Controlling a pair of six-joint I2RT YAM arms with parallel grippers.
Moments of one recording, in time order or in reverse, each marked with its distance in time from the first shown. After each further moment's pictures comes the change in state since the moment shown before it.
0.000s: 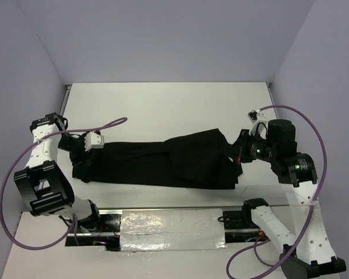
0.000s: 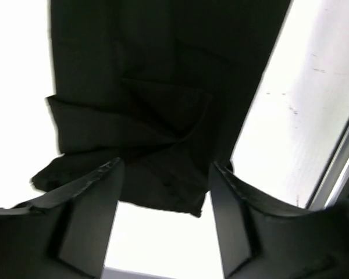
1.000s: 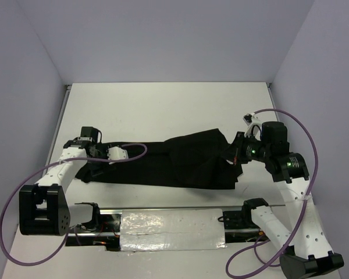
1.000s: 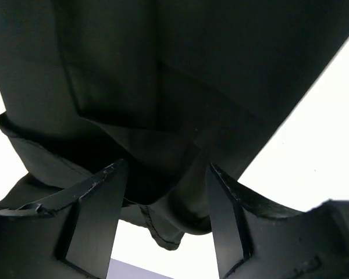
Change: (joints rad) left arm -0.389 -0.206 -0.382 0.482 -0.354 -0.481; right arm 0.000 -0.008 -0.146 0.103 -0.032 0.026
